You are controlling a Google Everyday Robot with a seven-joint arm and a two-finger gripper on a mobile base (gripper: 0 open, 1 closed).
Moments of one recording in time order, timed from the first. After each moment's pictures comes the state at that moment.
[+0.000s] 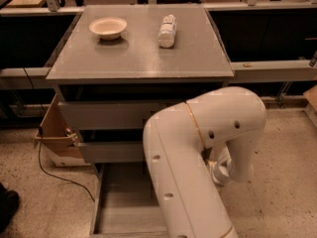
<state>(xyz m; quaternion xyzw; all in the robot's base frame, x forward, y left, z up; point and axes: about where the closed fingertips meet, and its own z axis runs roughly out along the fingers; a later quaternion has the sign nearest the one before) 0.561 -0.218 0.339 -0.65 0.75 0.02 0.15</state>
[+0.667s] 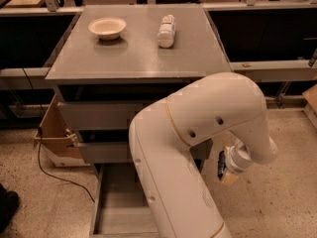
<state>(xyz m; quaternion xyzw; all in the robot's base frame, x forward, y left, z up) 0.566 -0.279 0.435 -0.63 0.77 0.00 0.12</state>
